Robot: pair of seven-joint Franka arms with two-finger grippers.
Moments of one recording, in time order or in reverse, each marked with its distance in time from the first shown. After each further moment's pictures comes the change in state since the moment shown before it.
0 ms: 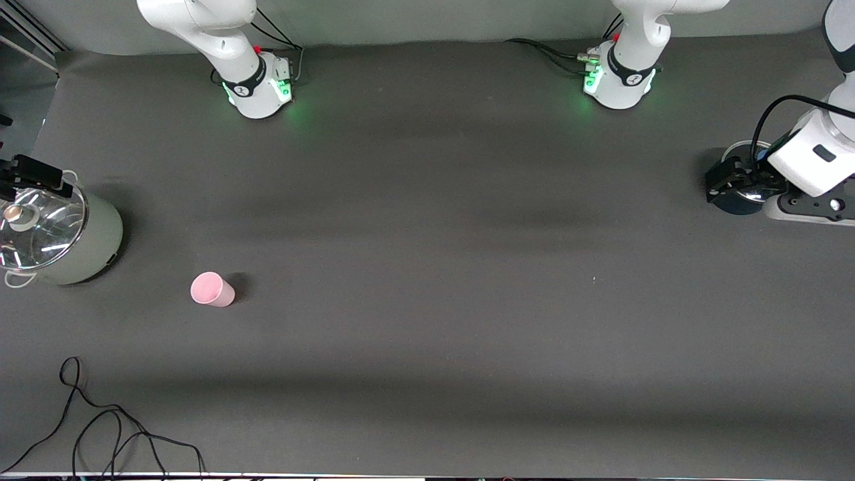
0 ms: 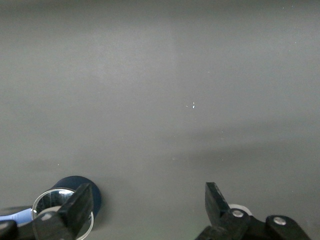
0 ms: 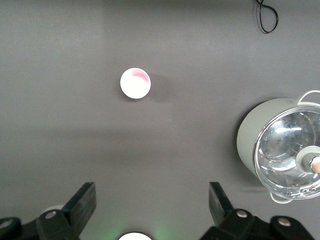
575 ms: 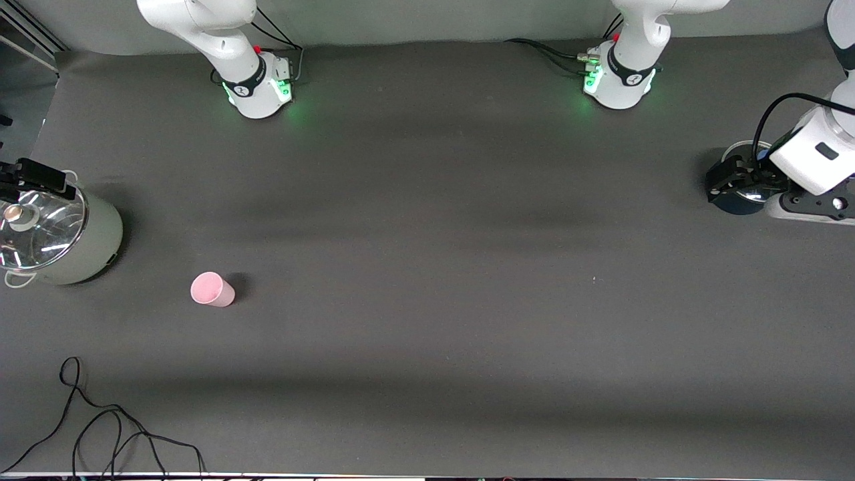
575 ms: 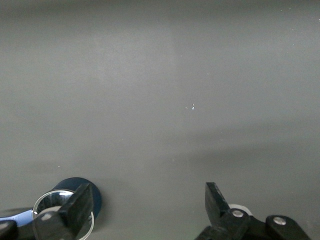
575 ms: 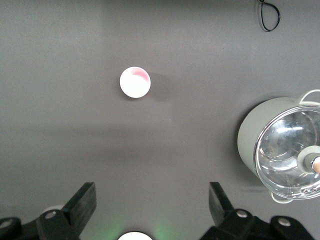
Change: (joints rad) left arm 0.000 0.000 -0.001 0.007 -0.001 0.000 0.001; right arm 0.000 0.006 0.000 0.000 0.000 0.000 0.000
